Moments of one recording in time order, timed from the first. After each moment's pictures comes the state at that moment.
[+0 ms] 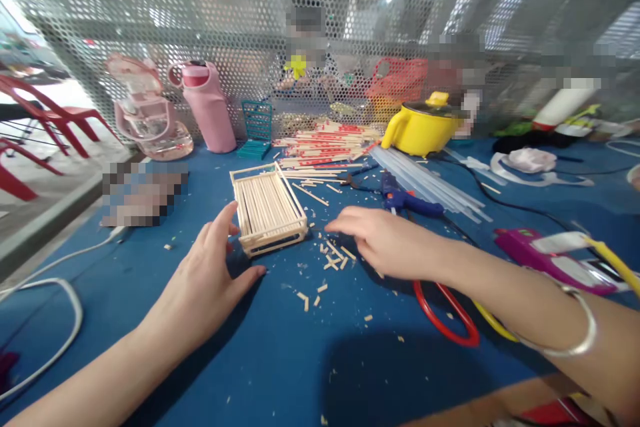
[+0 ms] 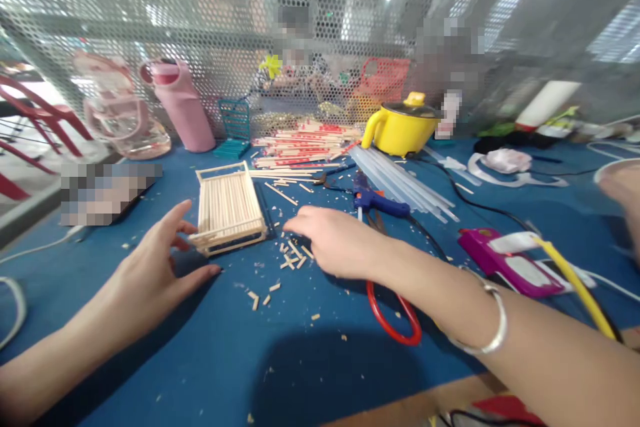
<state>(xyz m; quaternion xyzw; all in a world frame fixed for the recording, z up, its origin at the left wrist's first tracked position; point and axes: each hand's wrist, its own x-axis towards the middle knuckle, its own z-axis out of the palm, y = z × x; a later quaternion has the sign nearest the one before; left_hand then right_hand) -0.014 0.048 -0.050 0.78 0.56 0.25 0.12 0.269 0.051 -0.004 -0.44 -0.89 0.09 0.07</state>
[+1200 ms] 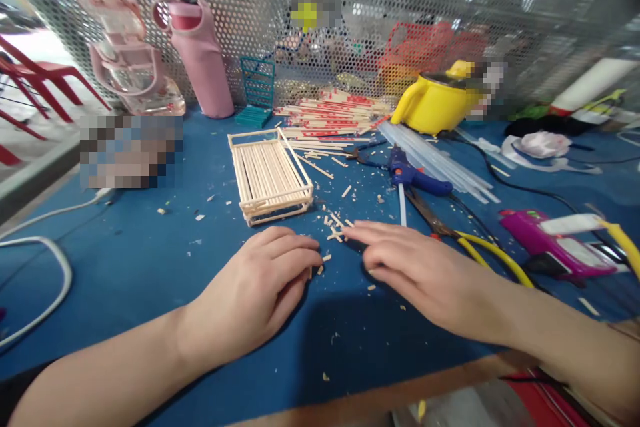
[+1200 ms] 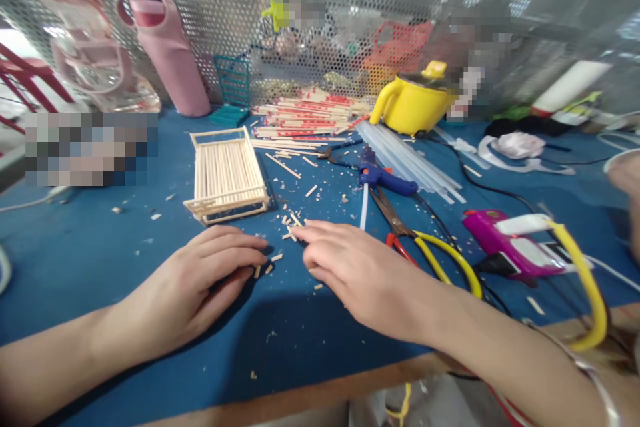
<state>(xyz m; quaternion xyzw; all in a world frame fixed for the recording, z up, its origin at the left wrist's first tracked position) 0.021 0.014 -0.045 0.91 0.26 0.26 0.20 0.276 -0.022 -0.008 -0.44 -0.88 0.12 0.08</state>
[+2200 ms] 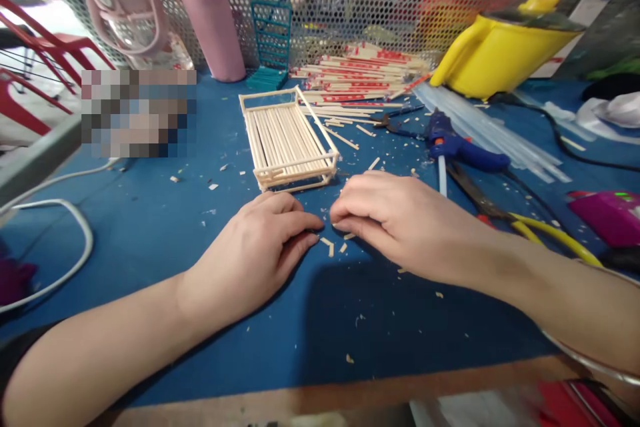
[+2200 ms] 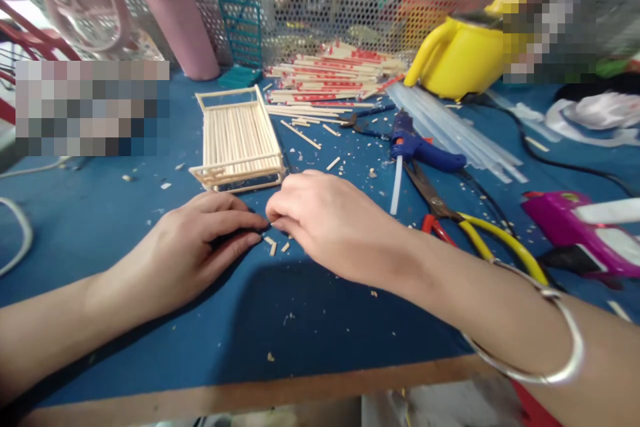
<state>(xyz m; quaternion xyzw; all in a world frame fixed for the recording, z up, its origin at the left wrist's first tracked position) 0.011 0.024 -0.049 0.88 0.37 0.23 0.17 0.226 0.027 -0.011 -0.39 -0.90 0.13 0.12</state>
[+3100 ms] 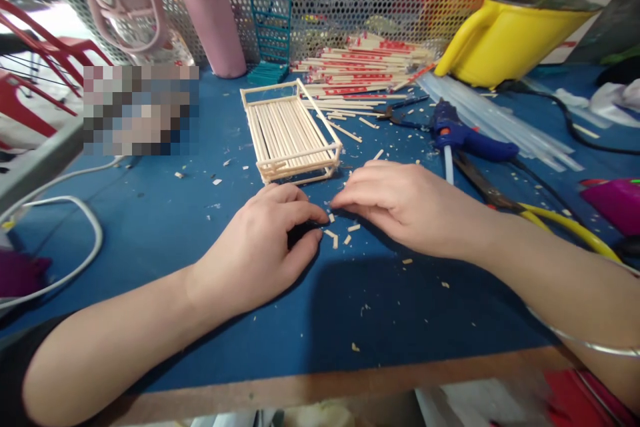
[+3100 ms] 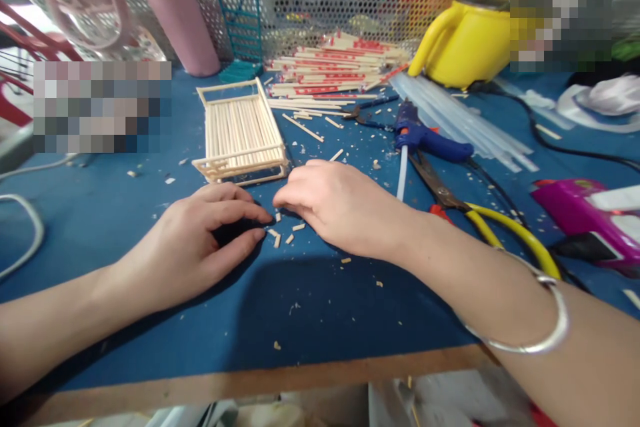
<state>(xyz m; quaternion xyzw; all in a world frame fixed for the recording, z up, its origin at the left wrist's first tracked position) 0.016 0.021 -0.043 0.87 0.39 0.23 0.20 0.232 0.038 -0.021 -0.34 -0.92 0.11 0.14</state>
